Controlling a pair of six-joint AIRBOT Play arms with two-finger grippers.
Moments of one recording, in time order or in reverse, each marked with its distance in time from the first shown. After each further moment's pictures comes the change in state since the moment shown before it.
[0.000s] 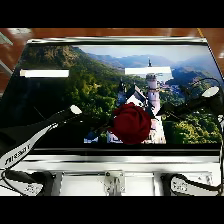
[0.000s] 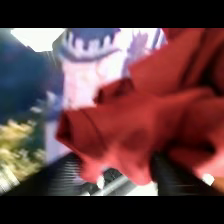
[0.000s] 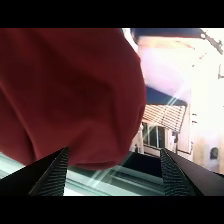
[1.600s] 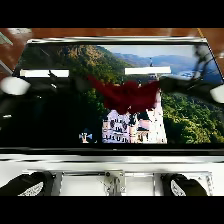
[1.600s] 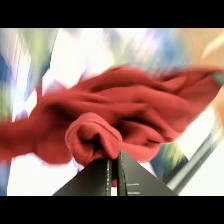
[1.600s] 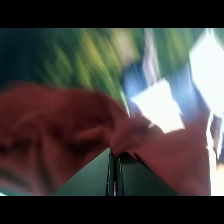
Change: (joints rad) left arm 0.186 0.564 0.298 0.125 -0.014 0.258; right arm 0.261 0.474 0.084 0.096 -0.509 -0.046
